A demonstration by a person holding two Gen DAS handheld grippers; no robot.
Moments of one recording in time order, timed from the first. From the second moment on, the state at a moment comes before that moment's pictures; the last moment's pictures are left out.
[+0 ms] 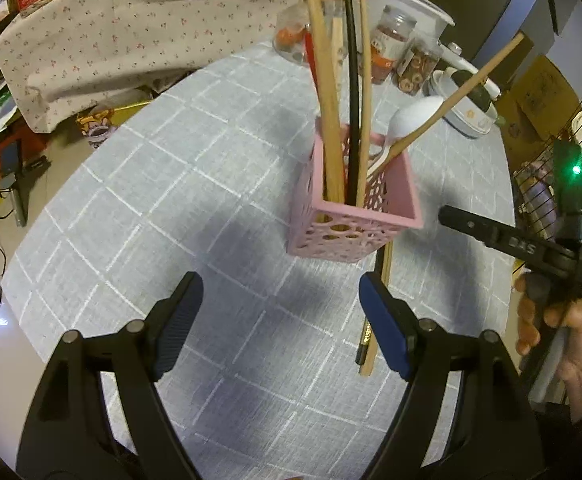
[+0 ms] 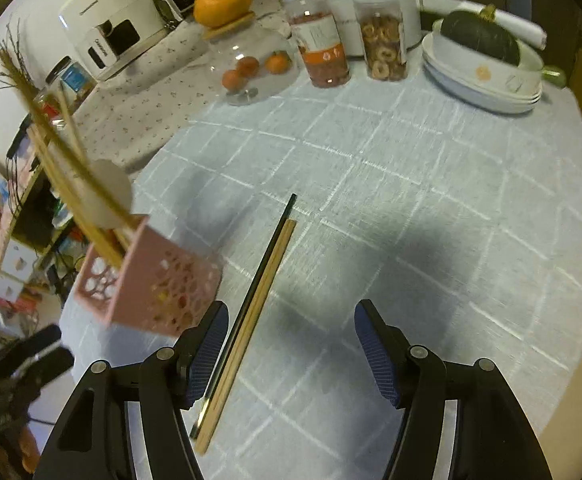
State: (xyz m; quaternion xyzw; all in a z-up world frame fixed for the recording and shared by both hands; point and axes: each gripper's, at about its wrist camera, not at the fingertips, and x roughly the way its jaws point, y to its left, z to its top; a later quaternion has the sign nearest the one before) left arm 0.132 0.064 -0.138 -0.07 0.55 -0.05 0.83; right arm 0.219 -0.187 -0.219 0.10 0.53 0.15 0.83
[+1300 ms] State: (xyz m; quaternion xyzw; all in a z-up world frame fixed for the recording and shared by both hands) left arm 0.132 0.054 -0.136 -0.05 0.54 -0.07 0.84; right arm 0.242 -0.146 -0.253 0.02 0.56 0.14 0.81
